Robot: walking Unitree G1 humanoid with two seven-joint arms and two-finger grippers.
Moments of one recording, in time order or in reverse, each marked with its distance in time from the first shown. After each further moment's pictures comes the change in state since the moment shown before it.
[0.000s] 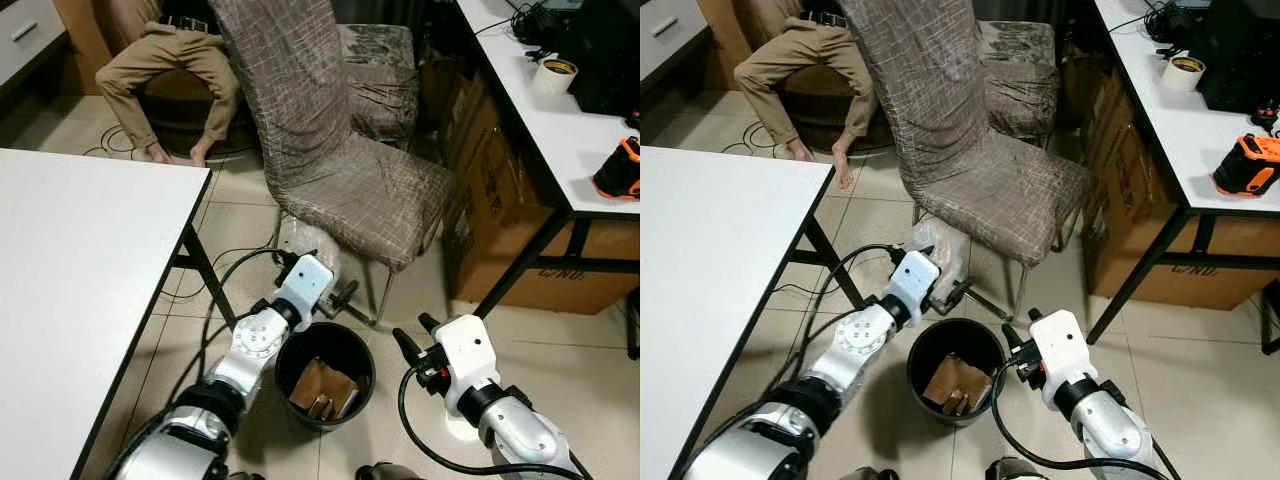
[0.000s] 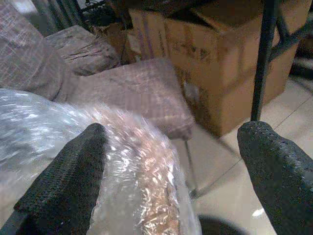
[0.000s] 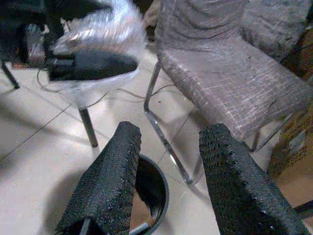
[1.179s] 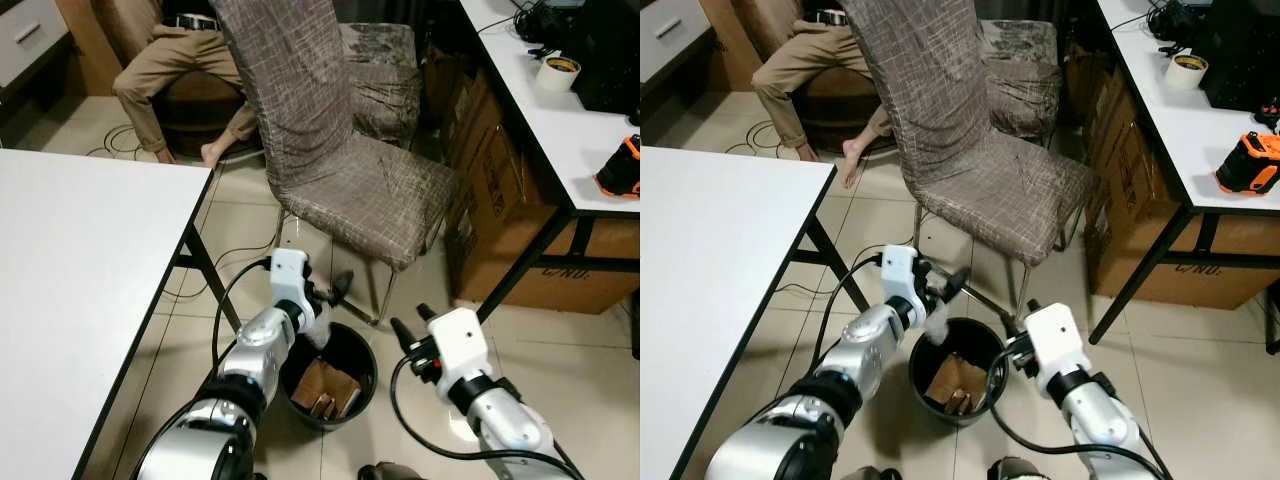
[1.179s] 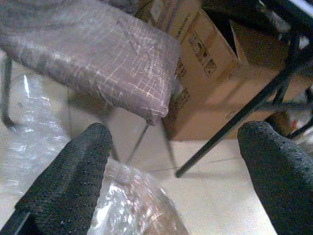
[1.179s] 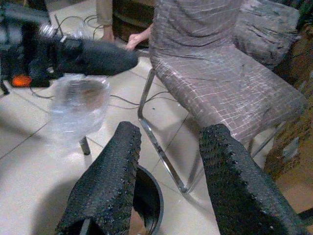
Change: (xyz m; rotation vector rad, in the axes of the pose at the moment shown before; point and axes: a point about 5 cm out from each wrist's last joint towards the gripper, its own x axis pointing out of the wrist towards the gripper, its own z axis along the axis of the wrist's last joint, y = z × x) left arm 0.015 -0.007 -0.006 -0.727 0.093 0.107; right arm 0.014 0.002 -0.004 -0.031 -0.019 -0.021
